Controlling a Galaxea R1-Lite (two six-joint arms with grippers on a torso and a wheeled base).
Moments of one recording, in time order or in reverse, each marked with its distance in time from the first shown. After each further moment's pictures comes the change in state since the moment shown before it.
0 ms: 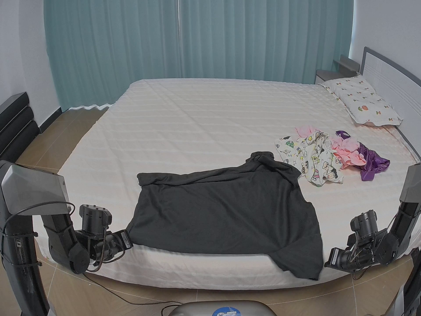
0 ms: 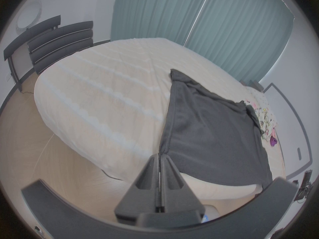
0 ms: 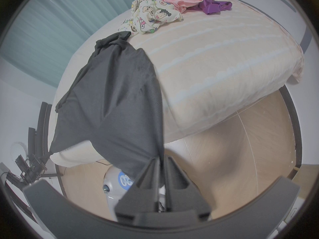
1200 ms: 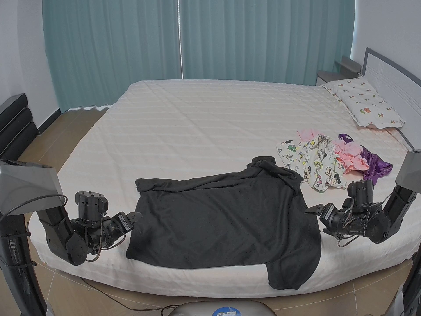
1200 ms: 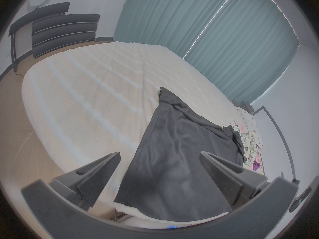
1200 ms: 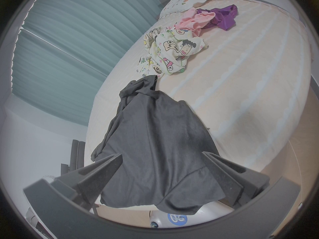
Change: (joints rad) left arm 0.014 -0.064 -0.089 0.002 -0.061 -0.173; right arm -0.007 0.036 -0.266 -0.135 0.082 0.284
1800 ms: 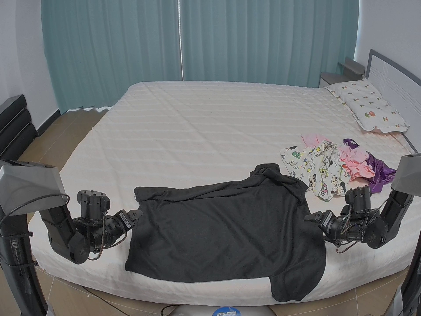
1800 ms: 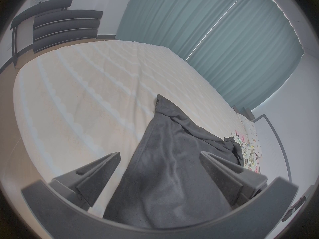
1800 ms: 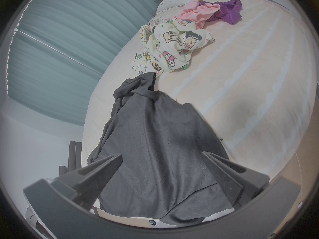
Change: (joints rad) left arm -0.001 0.015 -0.019 -0.001 0.001 -0.036; right arm 0.003 0.034 0.029 -0.024 -0.001 0.007
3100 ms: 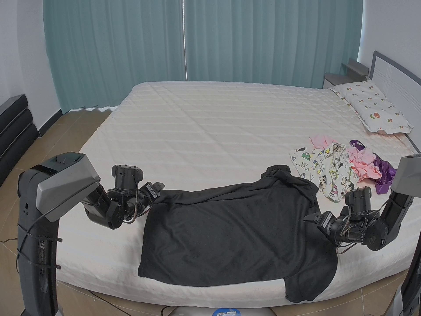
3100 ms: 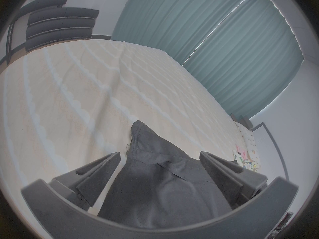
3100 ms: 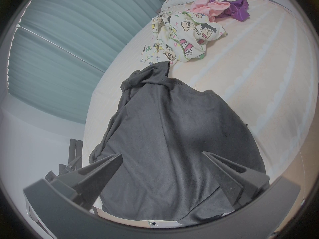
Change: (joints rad) left arm -0.055 0.256 -0.647 0.339 0.045 -0.034; right arm 0.016 -0.004 0.024 -0.038 -0.007 -0.002
